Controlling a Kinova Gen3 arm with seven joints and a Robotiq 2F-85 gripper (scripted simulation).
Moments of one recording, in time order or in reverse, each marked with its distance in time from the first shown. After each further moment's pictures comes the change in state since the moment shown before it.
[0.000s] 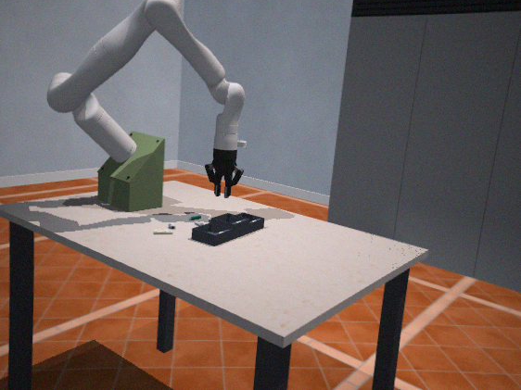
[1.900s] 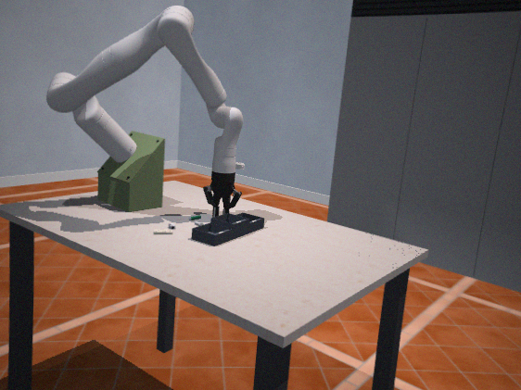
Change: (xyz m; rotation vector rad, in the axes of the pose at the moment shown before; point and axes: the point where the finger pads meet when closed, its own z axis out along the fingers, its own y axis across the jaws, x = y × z) arm 0.000 -0.001 0.074 -0.001 0.000 0.000
